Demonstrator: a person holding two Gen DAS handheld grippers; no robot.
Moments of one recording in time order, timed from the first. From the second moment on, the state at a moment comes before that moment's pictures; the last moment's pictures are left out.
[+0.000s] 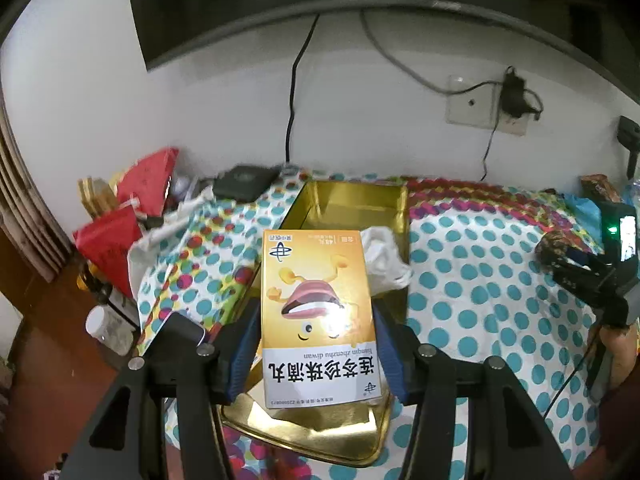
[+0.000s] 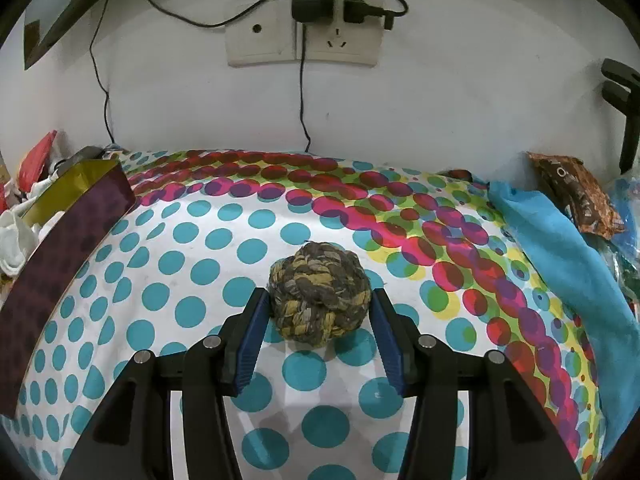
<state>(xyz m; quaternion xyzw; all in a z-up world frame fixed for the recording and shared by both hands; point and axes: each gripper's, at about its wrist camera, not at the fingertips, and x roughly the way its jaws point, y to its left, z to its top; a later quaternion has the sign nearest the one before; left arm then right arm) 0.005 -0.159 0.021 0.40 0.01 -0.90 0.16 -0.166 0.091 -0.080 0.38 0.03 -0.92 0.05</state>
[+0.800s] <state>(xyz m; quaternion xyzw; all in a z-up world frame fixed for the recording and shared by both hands) -0.088 -0.183 -0.044 0.47 0.03 -0.87 0.13 -0.169 0.086 -0.080 0.38 0.02 -0.92 0.02</state>
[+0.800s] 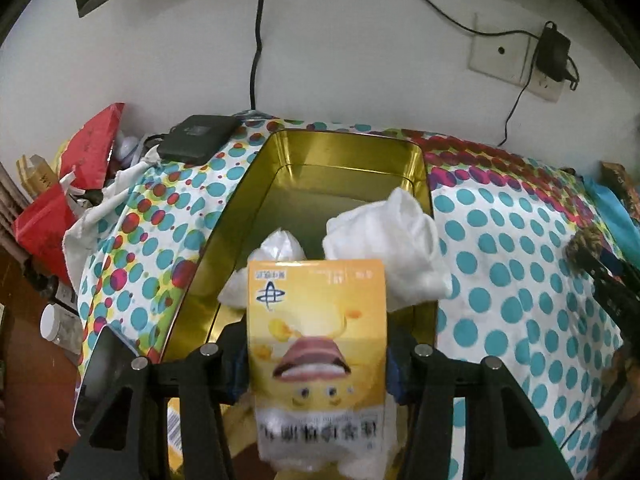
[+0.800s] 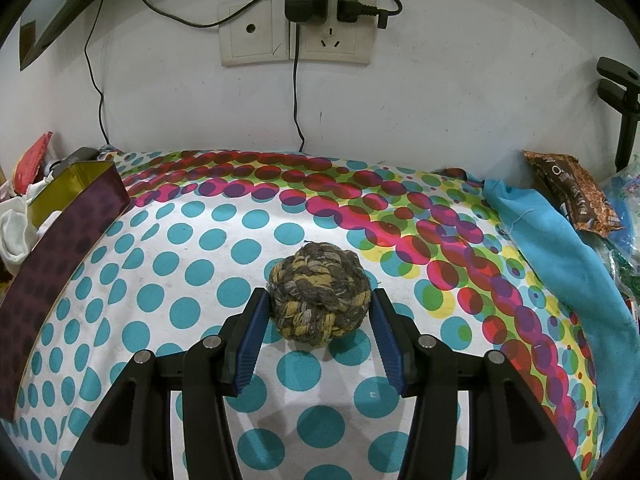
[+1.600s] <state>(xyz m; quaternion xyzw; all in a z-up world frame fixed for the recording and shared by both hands) -0.136 -0.212 -0.049 0.46 0.04 -0.87 0.17 -0.170 0.077 -0.080 0.38 0.01 -0.92 0.00</state>
